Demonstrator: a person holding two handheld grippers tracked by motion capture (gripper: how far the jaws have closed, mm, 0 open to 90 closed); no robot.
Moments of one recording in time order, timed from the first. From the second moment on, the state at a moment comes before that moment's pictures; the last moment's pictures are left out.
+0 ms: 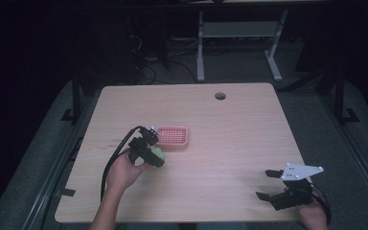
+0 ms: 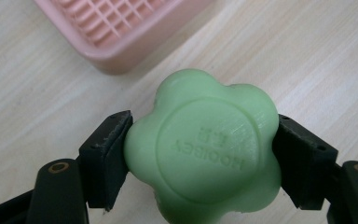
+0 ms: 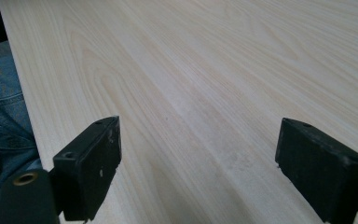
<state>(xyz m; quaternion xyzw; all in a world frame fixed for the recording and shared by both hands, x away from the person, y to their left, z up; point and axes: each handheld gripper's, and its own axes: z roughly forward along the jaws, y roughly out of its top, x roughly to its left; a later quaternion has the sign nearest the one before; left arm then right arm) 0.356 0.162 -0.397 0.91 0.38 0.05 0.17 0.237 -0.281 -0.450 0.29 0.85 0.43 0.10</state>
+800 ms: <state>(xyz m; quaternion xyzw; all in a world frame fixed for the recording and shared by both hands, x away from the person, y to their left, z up) 0.398 0.143 -0.383 0.91 0.38 0.05 0.17 0.238 -0.282 -0.450 0.29 0.85 0.43 0.10</state>
